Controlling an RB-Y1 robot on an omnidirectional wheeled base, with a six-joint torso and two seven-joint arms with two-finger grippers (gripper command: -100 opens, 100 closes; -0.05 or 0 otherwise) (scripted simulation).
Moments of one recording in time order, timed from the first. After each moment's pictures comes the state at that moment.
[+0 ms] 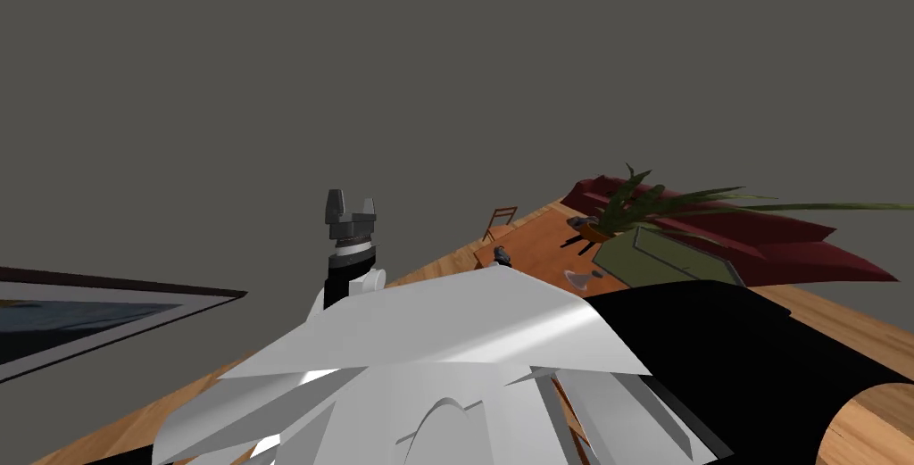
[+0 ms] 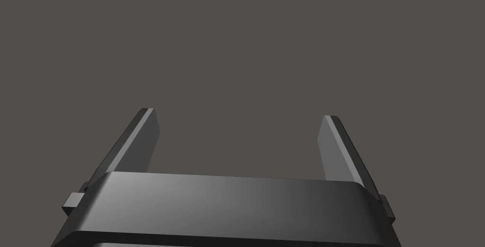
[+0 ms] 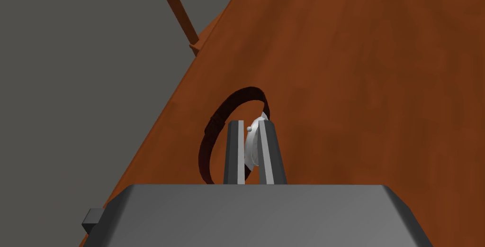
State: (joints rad) left arm 0.45 0.04 -0.05 -2.24 -0.07 -0.51 0.12; right arm 0.03 -0.03 -0.42 -0.75 -0.79 -0.45 -1.21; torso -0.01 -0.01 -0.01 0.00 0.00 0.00
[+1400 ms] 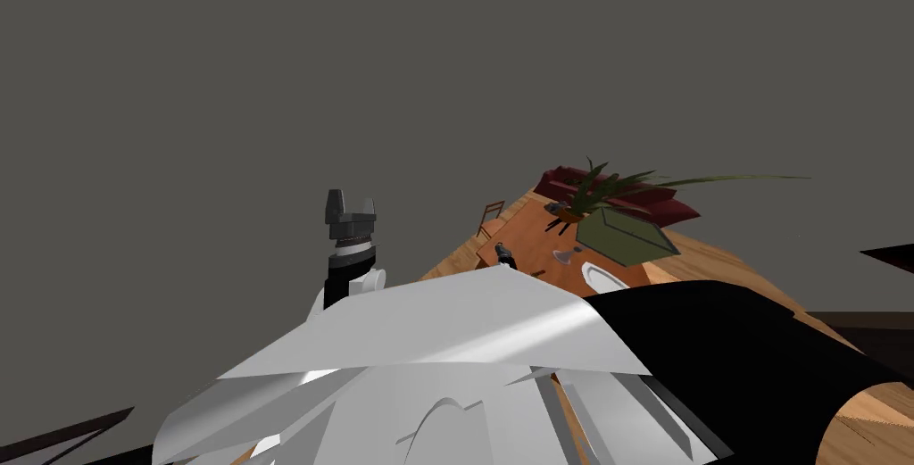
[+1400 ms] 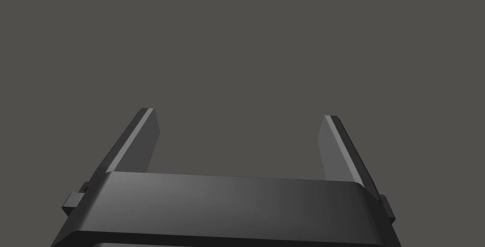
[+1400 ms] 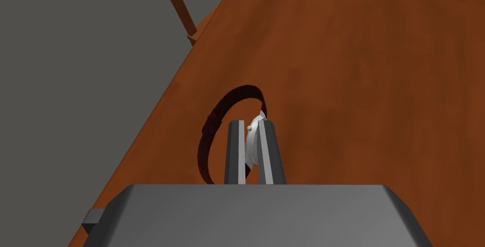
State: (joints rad) left arm 0.45 0.04 -0.05 -2.24 -0.07 -0.51 0.12; right arm 0.02 -0.19 -0.30 -0.67 -0.47 -0.36 -1.58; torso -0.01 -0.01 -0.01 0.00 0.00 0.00
